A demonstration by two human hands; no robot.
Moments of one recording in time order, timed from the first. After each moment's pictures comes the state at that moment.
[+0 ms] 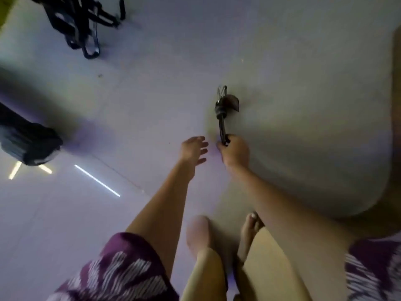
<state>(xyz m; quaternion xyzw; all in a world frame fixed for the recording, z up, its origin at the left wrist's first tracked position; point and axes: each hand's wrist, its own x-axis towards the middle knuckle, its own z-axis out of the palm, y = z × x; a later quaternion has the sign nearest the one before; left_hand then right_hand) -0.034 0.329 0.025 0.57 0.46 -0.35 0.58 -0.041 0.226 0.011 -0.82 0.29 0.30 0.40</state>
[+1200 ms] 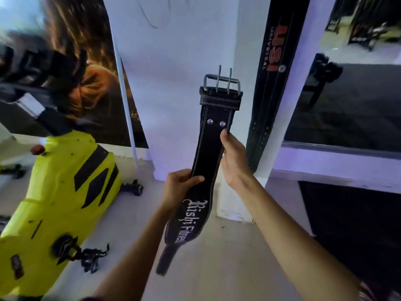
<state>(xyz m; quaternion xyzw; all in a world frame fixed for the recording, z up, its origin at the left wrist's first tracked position) -0.147 0.036 0.897 0.72 -0.18 -0.13 0.66 -0.180 -0.102 0.954 -0.54 0.06 -0.22 0.81</state>
